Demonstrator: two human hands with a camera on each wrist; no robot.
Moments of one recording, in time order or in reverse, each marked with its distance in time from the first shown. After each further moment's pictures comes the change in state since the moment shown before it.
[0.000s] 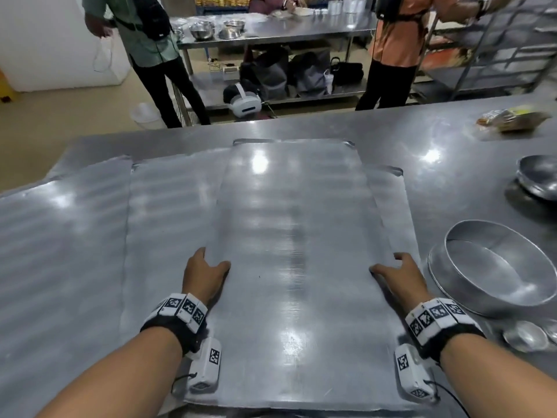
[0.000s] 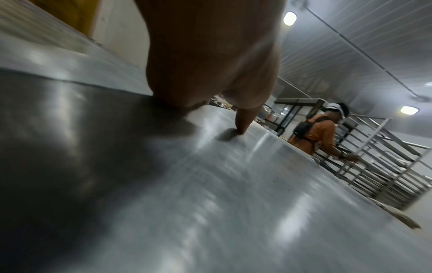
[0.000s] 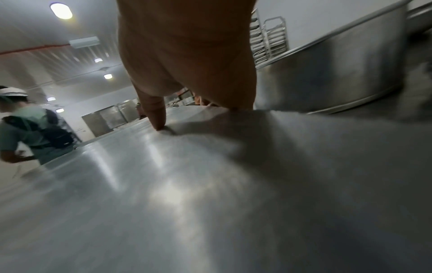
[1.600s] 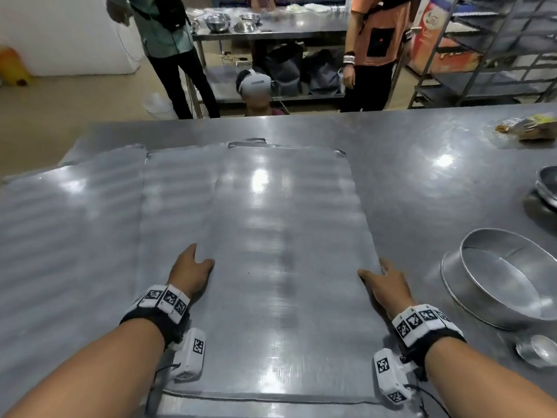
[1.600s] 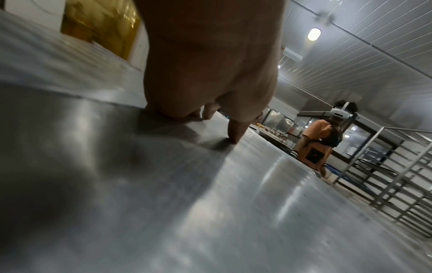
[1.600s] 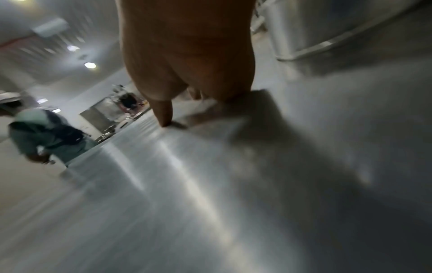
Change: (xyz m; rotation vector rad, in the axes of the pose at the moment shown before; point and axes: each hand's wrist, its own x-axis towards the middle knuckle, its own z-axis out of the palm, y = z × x) left_hand 0.025 -0.035 -0.031 0.016 -0.053 0.044; right_hand -0.016 0.004 0.039 0.116 -0.132 -0.104
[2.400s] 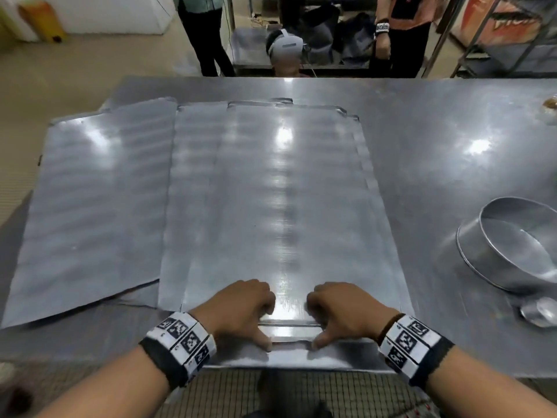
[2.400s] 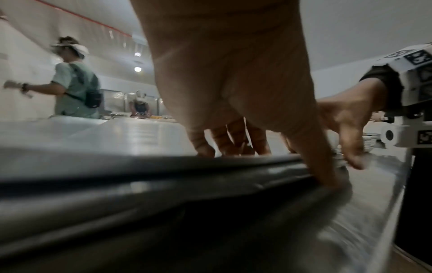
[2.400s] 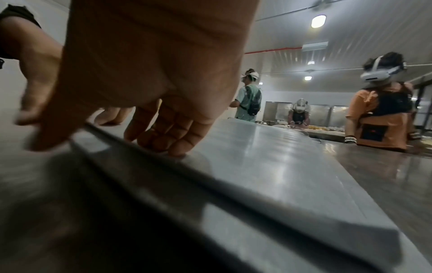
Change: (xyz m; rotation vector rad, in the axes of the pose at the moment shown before) left_hand -0.194 0.001 0.021 0.813 -0.714 0.492; right_hand -0.170 -0.032 0.043 -1.111 -0.900 -0.771
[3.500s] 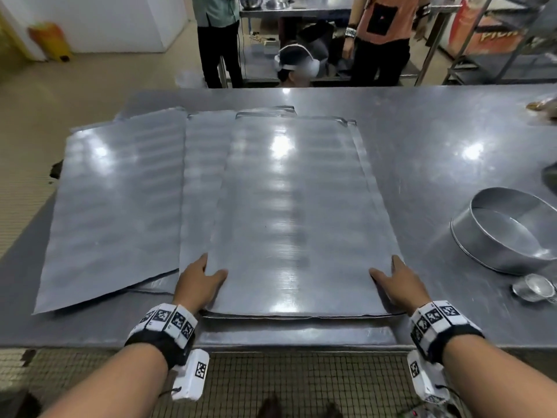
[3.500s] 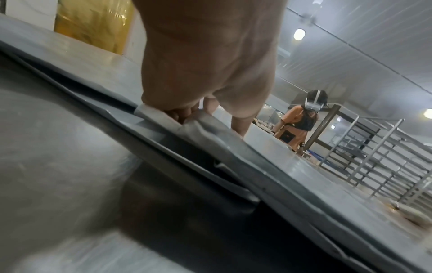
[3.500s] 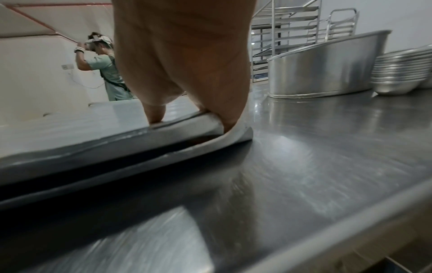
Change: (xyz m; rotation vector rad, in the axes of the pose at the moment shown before) left_hand -0.048 -0.090 0.041 -0.767 0.610 -0.651; right_hand -0.030 0.091 0.058 0.543 0.461 0.850
